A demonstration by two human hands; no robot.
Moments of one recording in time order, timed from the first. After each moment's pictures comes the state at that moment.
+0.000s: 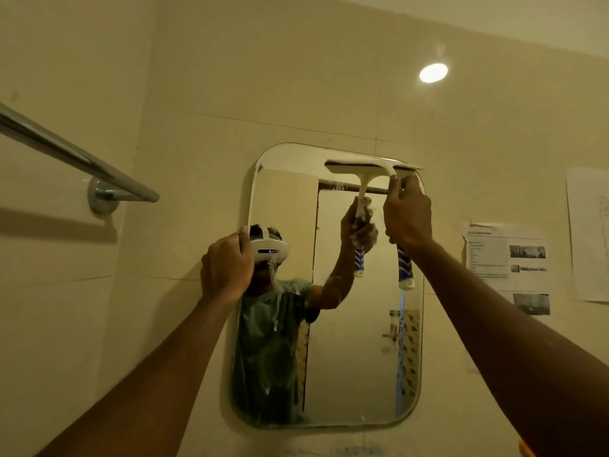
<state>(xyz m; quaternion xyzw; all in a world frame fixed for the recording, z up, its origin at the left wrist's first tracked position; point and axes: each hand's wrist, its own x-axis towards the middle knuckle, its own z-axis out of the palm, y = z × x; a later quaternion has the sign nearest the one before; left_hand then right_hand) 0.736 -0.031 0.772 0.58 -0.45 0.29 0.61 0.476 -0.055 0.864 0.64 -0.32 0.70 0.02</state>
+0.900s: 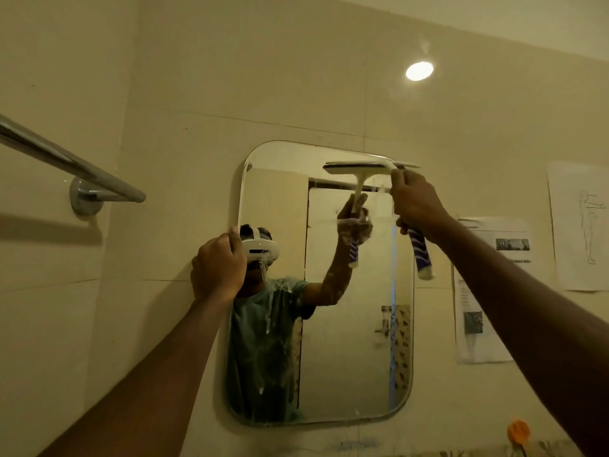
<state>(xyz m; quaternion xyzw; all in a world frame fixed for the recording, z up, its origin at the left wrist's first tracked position) 0.731 -0.029 0.769 0.57 -0.44 0.27 0.64 0.445 -0.029 0.879 0.68 -0.39 0.62 -0.03</state>
